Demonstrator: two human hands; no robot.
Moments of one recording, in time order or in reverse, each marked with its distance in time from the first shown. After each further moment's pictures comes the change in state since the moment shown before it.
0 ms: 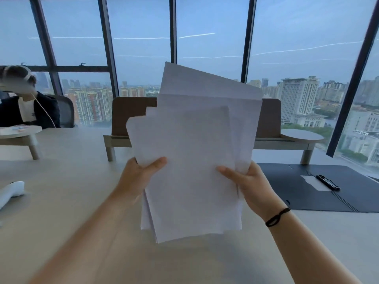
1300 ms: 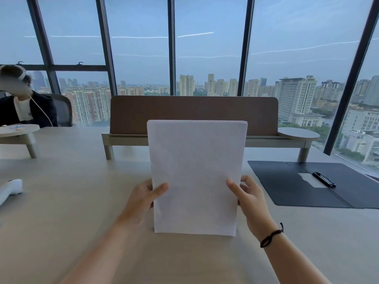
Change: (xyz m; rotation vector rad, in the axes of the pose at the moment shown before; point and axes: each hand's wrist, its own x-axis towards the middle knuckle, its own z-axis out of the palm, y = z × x) left_hand -0.043 -0.039 0.003 -0.021 -0.138 -0.199; right_hand -0.029 0.047 -0.007 -0.085 0.216 0.058
